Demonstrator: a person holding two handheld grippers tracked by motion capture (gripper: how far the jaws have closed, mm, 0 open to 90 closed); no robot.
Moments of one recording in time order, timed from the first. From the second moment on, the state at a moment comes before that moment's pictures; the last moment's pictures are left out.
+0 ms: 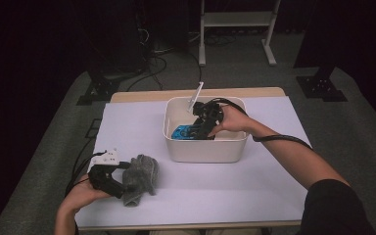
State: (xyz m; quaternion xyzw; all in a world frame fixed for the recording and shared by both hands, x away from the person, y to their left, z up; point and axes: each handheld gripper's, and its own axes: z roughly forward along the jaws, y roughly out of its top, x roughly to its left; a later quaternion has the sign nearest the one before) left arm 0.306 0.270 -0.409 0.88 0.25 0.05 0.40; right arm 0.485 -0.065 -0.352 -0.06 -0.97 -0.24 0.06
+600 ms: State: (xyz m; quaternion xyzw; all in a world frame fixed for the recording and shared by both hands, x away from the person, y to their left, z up) left arm 0.306 0.270 -0.409 0.88 0.25 0.05 0.40; right arm 0.482 -0.062 -0.356 -0.05 -0.97 -0.21 0.06
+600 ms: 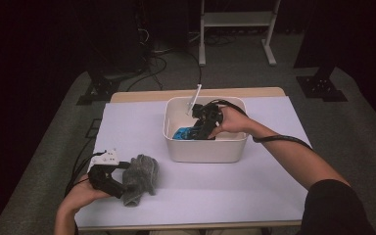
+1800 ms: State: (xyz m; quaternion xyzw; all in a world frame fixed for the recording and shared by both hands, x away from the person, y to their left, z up) left arm 0.305 0.272 -0.409 0.88 0.25 0.05 0.40; right arm 0.477 -0.058 -0.363 -0.05 -0.98 -0.19 0.06
